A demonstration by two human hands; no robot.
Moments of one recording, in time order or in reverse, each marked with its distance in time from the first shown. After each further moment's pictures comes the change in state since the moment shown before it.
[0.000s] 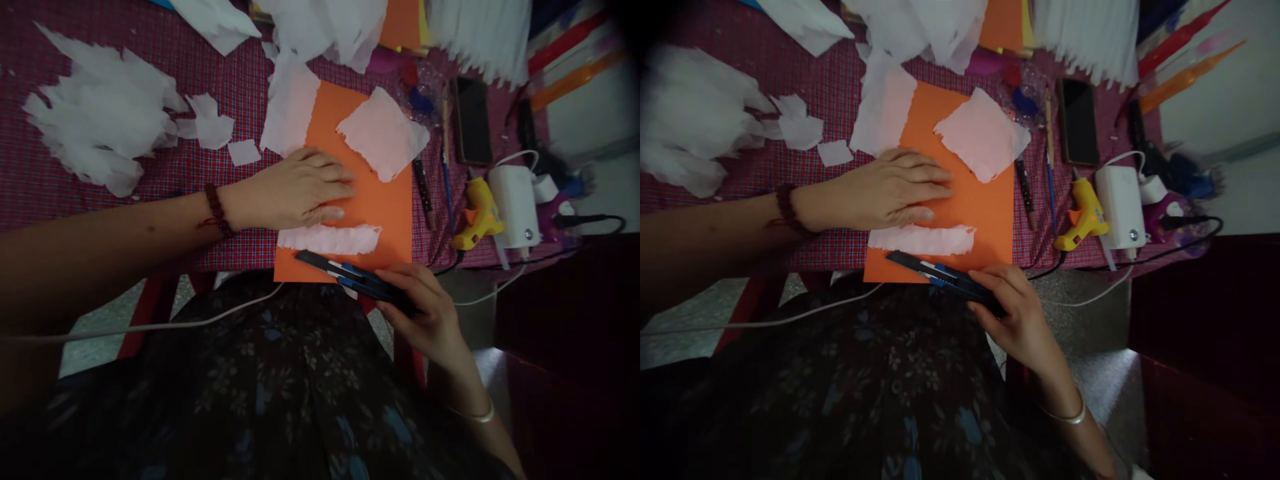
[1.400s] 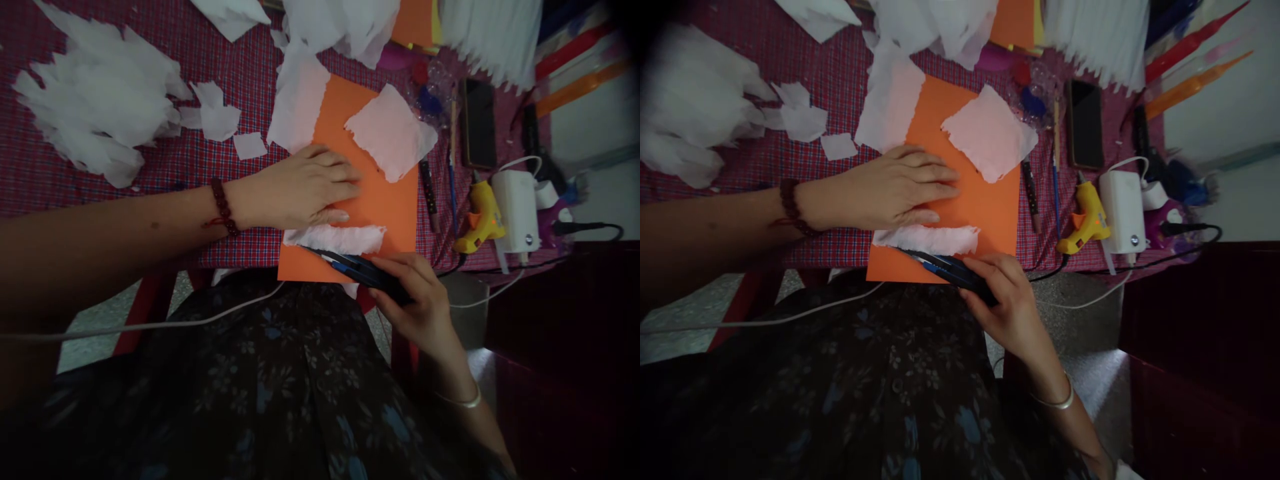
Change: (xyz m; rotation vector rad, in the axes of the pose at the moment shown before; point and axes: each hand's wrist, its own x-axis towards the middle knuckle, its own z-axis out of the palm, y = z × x) left_hand -0.001 0.007 -0.002 -0.022 -0.056 -0.042; right_hand 0.021 -0.005 0.010 -0.060 0.027 -0.003
